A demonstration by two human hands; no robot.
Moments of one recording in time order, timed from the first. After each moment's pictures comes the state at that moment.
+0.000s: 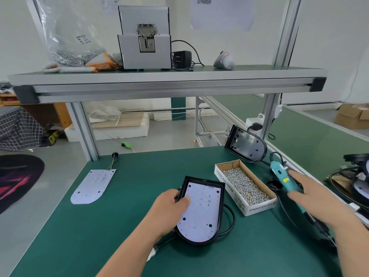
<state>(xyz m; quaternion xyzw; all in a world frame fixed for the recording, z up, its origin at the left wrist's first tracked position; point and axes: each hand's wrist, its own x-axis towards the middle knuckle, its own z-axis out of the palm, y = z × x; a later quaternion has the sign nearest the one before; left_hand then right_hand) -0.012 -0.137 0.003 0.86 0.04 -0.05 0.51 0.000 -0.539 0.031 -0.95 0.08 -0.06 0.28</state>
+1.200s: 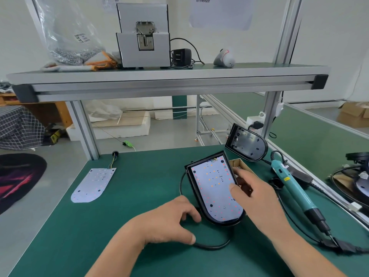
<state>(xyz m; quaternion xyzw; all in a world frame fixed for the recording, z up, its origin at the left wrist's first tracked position) -0.027 -0.121 0.026 0.90 -0.24 -0.18 0.32 -0.028 -0.390 0.032 -0.83 -0.12 -0.19 0.52</state>
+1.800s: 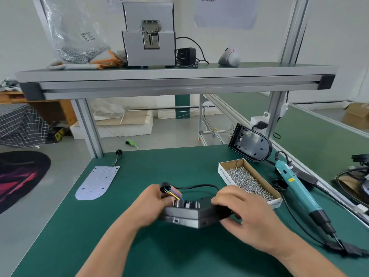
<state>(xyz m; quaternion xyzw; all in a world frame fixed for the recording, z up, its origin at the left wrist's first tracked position) -0.004 -0.086 0.014 0.86 -0.05 -0.06 0.51 -0.040 -0.384 0.024 -0.86 -0.39 -0.24 0.25</state>
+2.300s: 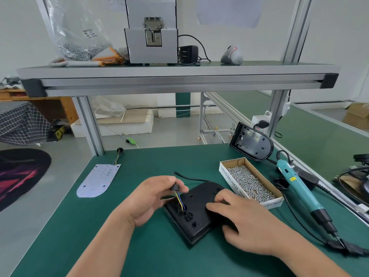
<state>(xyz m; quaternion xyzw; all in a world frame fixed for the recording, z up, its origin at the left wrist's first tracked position) -0.008 -0.086 0.027 0.64 -0.07 -0.16 0.75 -0.035 -0.383 0.014 -0.93 -0.36 -0.06 0.10</state>
